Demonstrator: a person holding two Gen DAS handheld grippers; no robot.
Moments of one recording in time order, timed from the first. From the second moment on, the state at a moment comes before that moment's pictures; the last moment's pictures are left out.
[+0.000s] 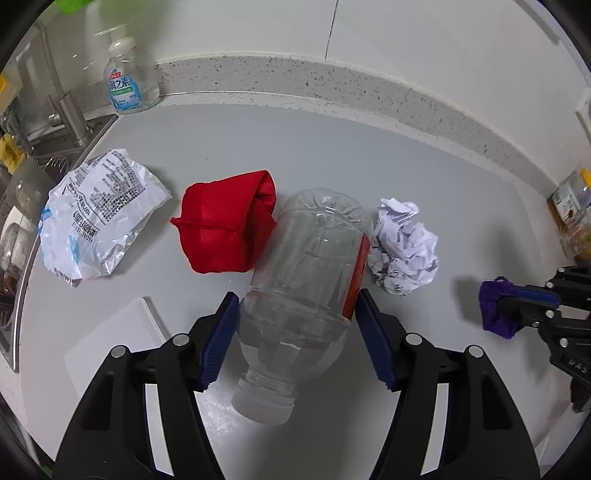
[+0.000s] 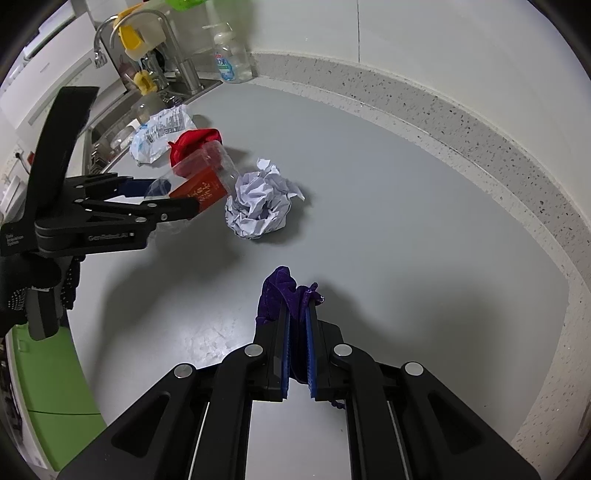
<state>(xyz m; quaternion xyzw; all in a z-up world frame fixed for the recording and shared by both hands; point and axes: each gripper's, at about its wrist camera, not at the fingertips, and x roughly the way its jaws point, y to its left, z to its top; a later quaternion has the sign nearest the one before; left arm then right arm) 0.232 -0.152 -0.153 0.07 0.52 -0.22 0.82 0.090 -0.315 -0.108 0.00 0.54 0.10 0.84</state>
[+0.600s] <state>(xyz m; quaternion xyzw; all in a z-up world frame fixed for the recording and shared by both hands) 0.151 -0.055 -0.086 0.00 0.48 -0.15 0.86 0.082 -0.245 -0.067 -0.04 0.49 0.17 0.85</state>
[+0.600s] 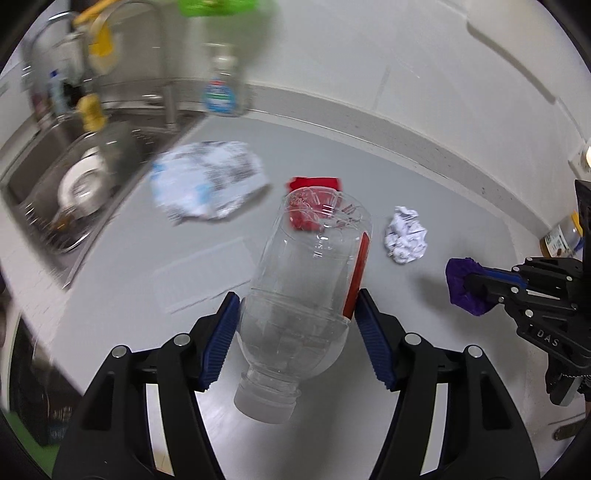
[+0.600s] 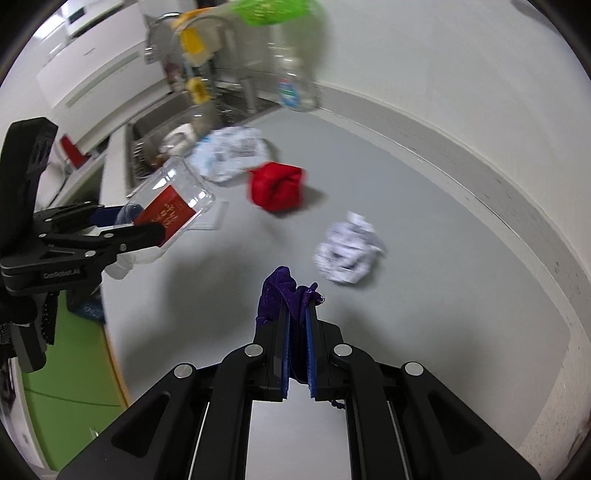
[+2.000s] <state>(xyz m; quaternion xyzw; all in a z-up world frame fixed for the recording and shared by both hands) -0.155 0.301 -0.305 -0.23 0.51 0.23 0.80 -0.048 0.212 -0.301 -0.25 0.53 0.48 0.65</state>
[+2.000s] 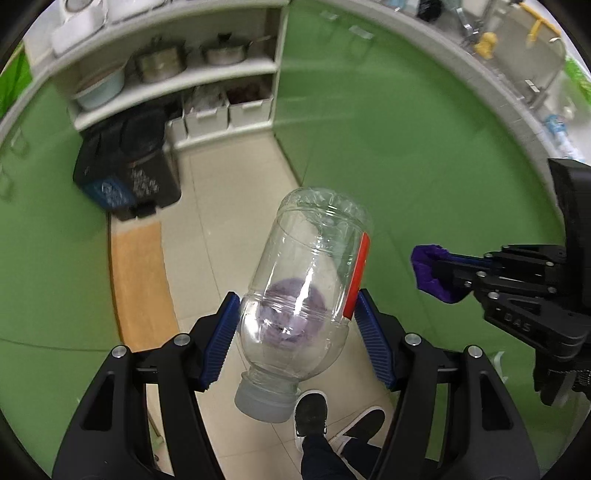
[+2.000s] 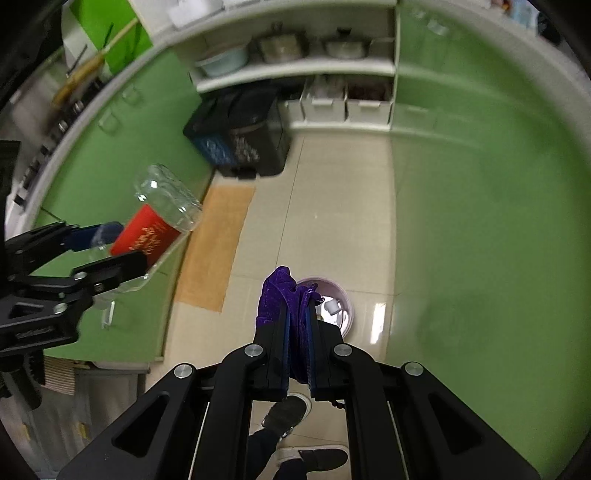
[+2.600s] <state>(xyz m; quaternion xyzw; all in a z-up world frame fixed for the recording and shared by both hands) -0.178 0.324 -0.523 -0.29 0.54 0.23 0.76 -0.053 0.267 -0.574 -0.30 0.57 0.48 0.59</state>
